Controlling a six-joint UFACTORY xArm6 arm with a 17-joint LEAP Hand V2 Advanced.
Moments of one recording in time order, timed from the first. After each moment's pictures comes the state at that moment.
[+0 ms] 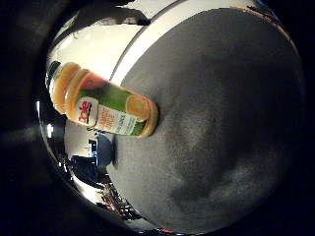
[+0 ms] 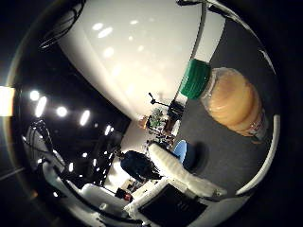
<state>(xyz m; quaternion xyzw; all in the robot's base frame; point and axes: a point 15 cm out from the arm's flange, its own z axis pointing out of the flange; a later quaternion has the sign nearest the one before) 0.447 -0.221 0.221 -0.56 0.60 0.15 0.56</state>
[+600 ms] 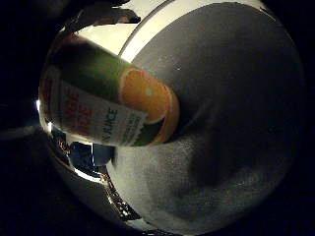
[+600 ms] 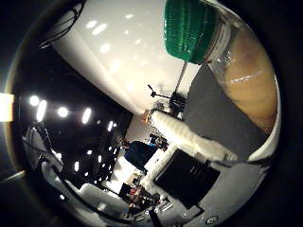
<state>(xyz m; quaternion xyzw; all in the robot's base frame) 0.456 -0.176 0.208 -0.59 0.58 0.19 0.54</state>
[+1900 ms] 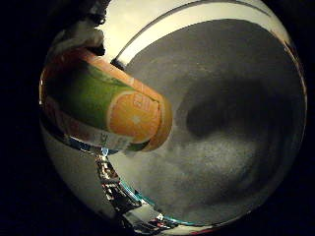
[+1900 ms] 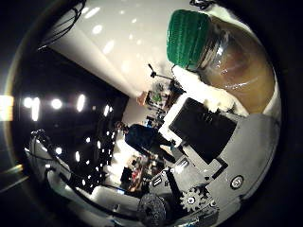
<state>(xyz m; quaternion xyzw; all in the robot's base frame) 0.446 -0.091 0.314 -0.72 0.53 0.17 0.42</state>
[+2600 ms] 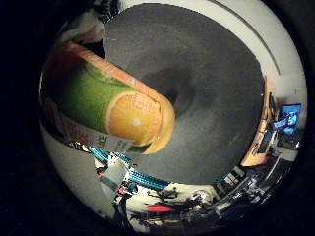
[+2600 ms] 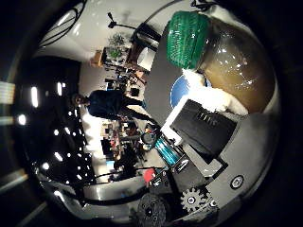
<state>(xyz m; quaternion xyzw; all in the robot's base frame) 0.415 -0.019 0.349 -0.86 0.49 0.09 0.09</state>
